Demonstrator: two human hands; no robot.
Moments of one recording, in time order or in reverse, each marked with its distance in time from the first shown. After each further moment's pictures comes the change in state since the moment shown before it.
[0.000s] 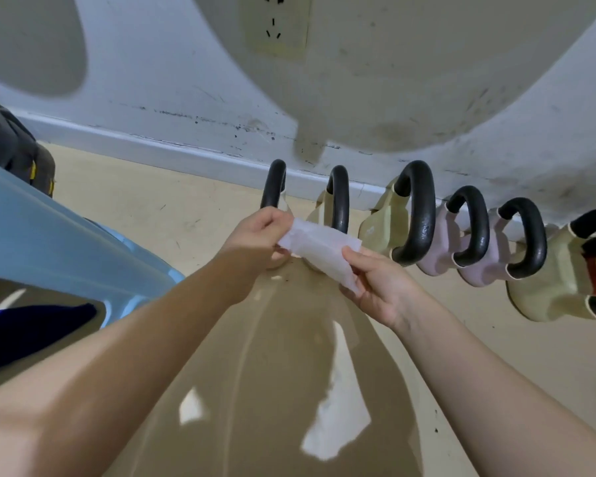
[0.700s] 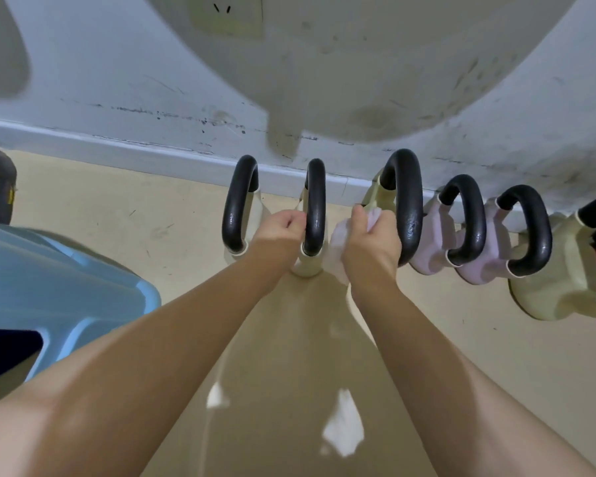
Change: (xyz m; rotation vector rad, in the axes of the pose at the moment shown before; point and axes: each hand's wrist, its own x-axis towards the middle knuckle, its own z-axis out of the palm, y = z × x) left_hand 0.051 -0.016 0.067 0.337 0.052 -0.045; right_hand 0.048 -0.018 -0.013 -0.641 0.591 -0.606
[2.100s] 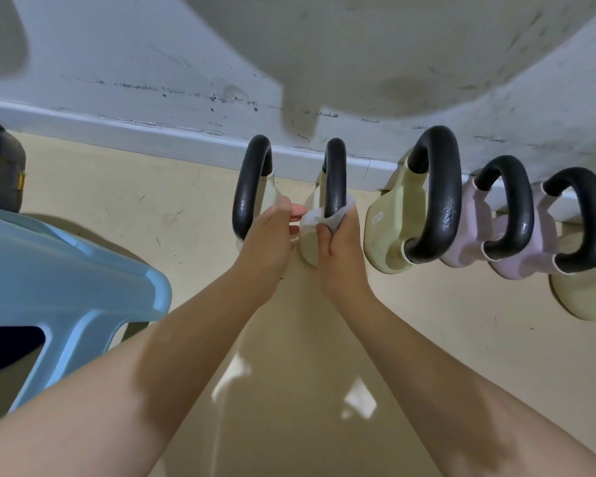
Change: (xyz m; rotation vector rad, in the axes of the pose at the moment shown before) left_hand 0.001 -0.014 -0.008 -0.324 0.168 -0.175; right_hand -0.004 0.050 0.051 -0.029 -0.319 -0.331
